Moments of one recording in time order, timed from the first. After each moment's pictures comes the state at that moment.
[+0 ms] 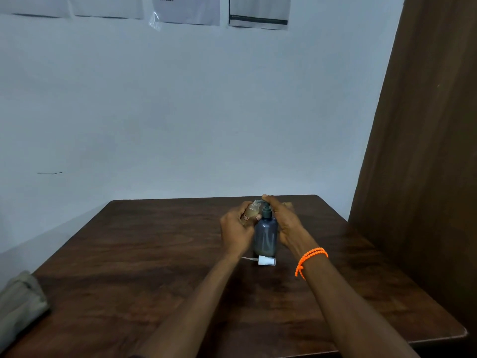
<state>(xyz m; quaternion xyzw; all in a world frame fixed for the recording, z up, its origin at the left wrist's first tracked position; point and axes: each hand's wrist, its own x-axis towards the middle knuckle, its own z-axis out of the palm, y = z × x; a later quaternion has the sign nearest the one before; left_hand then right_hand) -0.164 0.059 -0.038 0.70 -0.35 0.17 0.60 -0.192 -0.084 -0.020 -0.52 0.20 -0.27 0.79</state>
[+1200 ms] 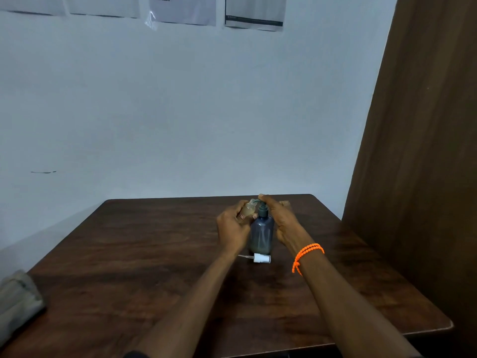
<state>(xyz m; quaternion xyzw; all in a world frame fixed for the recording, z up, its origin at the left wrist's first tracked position) -0.175 0.062 -0.032 0.70 -0.33 0.17 0.61 -0.206 -0.077 -0.009 -0.55 0.25 -0.28 0.75</state>
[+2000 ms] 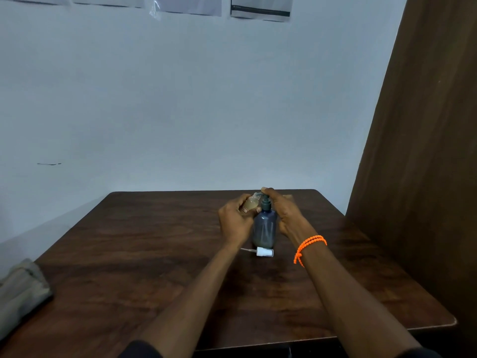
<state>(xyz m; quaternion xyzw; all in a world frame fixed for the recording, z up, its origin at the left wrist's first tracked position) -0.173 0.063 -0.031 0.70 -0.31 0.18 0.62 -0.212 -0.066 0.002 -0.53 0.23 -0.25 0.78</state>
